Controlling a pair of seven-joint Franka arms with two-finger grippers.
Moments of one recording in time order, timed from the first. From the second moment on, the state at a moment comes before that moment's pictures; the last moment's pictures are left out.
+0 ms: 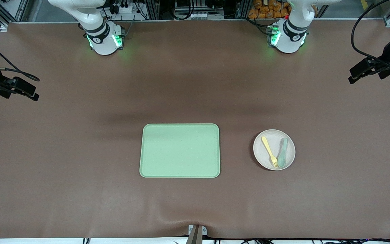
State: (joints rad) left arm -0.02 -0.10 -0.03 -1.64 0.01 1.55 -0.21; right arm -0.01 0.01 0.01 -1.57 0.03 1.59 0.12
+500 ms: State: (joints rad) left arm -0.03 -0.07 -0.03 -1.63 0.01 1.54 -0.21; right arm -0.01 0.01 0.01 -1.57 0.03 1.59 0.12
